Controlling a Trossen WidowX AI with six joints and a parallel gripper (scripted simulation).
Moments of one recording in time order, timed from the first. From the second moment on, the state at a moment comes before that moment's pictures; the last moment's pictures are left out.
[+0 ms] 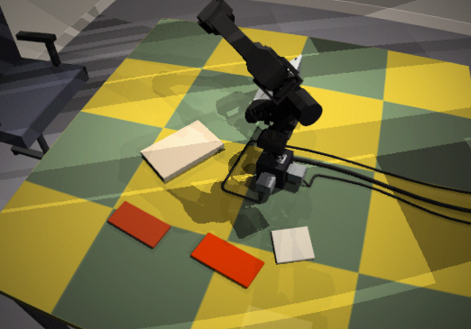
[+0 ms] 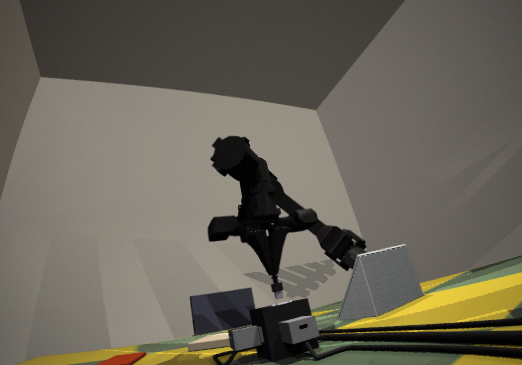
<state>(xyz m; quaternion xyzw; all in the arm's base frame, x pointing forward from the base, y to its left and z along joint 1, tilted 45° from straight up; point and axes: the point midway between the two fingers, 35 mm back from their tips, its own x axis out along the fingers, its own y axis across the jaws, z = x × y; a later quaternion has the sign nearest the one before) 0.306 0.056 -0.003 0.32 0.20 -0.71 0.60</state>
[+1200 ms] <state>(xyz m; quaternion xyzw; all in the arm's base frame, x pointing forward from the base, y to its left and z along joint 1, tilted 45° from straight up) 0.305 0.053 -0.006 0.32 0.20 -0.71 0.60</state>
